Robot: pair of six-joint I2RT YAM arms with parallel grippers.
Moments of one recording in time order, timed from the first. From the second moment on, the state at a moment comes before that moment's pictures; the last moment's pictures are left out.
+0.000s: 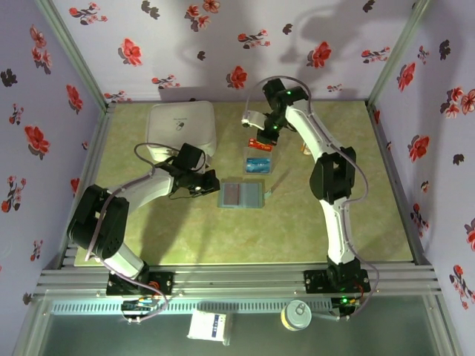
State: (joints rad) left arm -0.54 1.60 0.95 -0.38 0.39 -0.68; right arm 0.40 2.29 2.30 -1.31 -0.32 -0.94
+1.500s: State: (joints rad) left arm -0.52 1.65 0.96 -0.41 0.39 -0.68; right arm 0.39 2.37 2.39 -1.39 -0.34 -1.03
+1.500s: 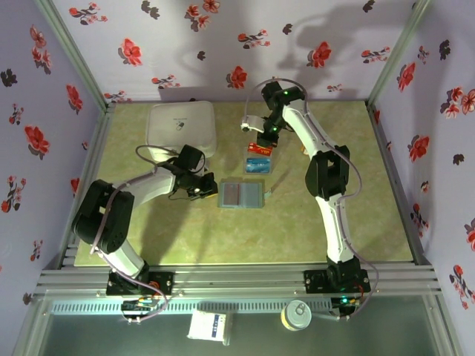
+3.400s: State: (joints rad) left arm -0.52 1.68 0.98 -0.42 0.39 -0.68; right arm 0.39 2.44 2.42 -1.43 -0.35 -1.09
